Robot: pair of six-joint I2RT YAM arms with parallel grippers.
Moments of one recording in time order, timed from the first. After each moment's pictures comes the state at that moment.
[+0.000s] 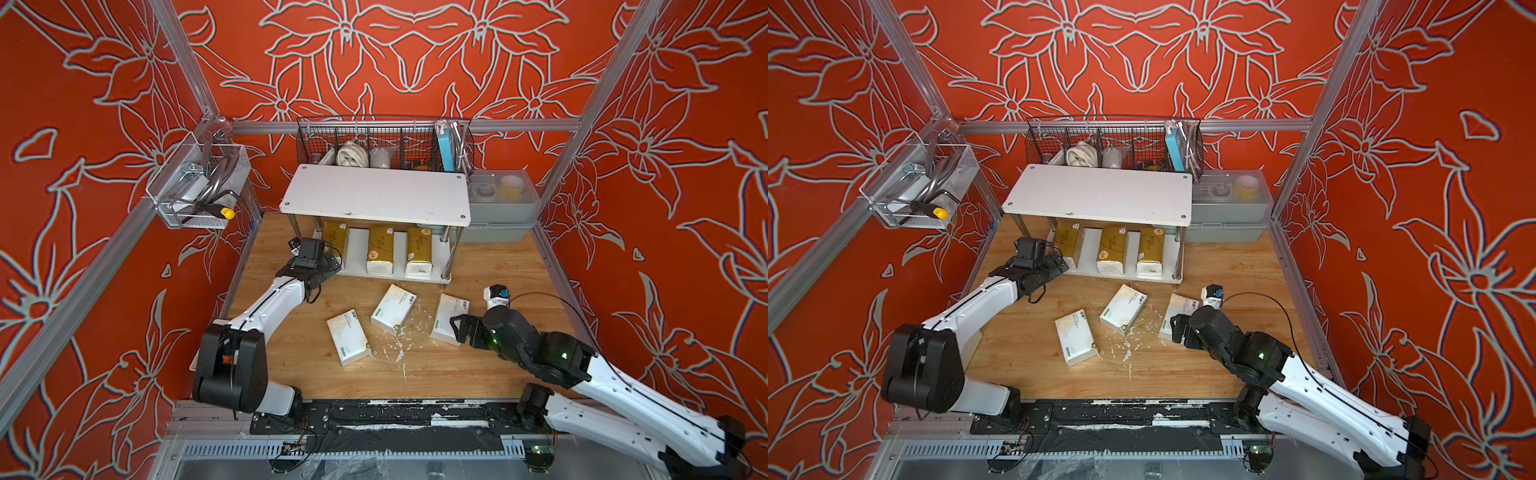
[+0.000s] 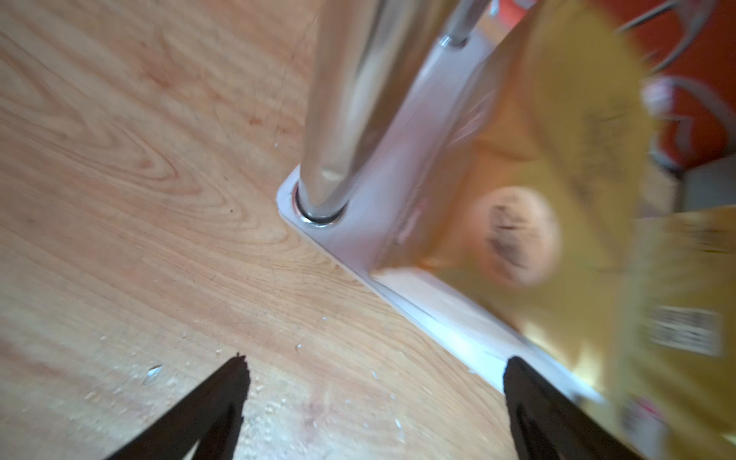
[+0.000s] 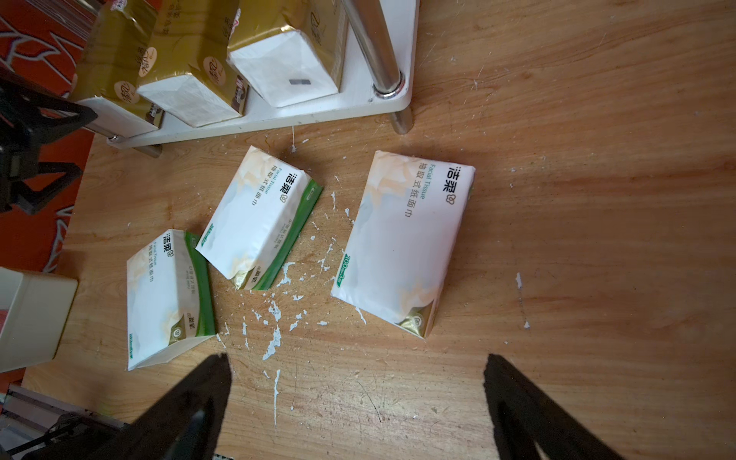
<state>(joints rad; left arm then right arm) -0.12 1.37 0.96 -0.40 -0.19 -0.72 0.95 0.73 0.73 -0.82 0.35 0.90</state>
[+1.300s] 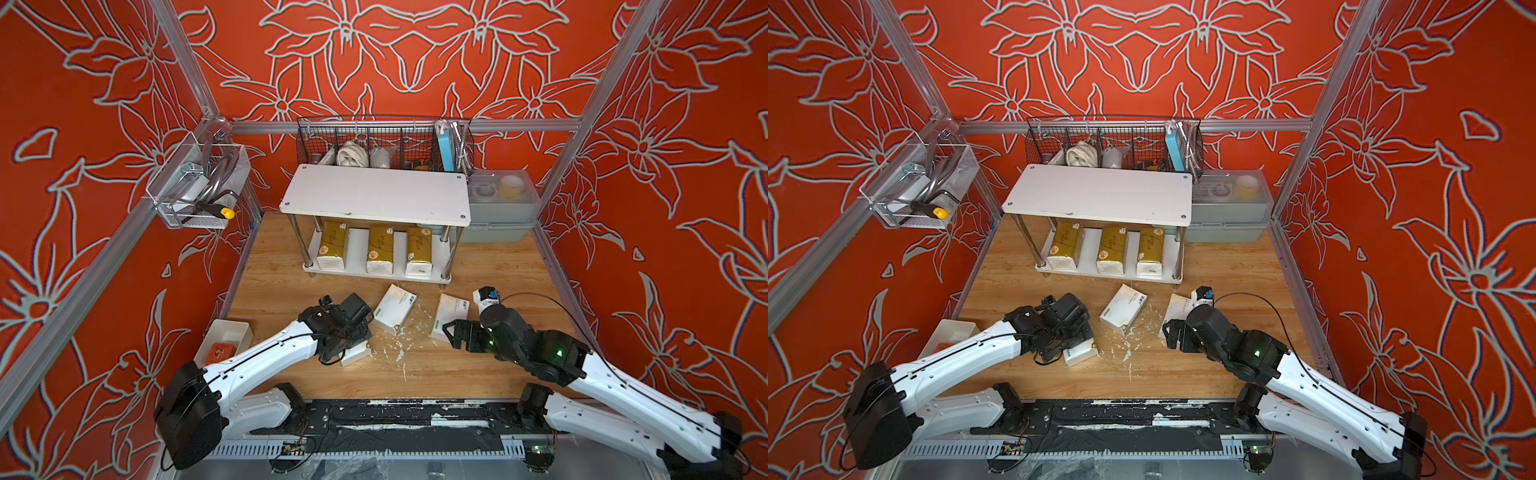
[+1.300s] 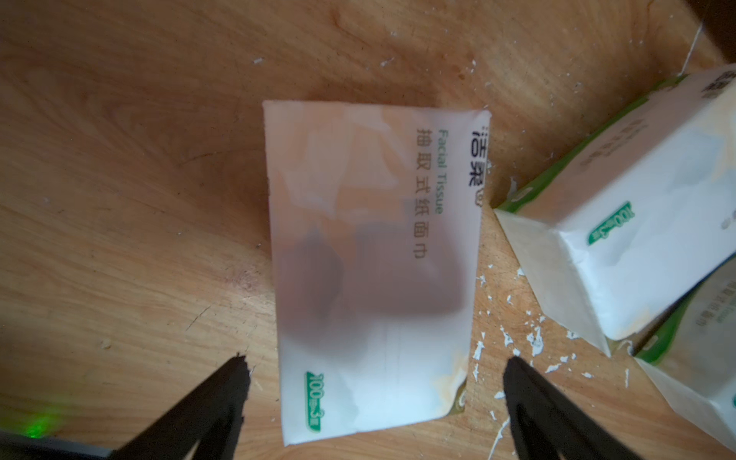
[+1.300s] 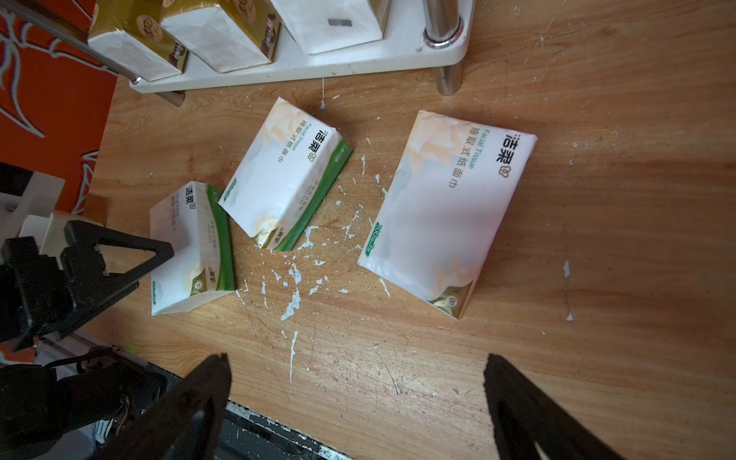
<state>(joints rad) -0.73 1.16 0.76 -0.88 -0.18 -1.26 0.95 0.76 0.73 -0.80 0.22 0.84</state>
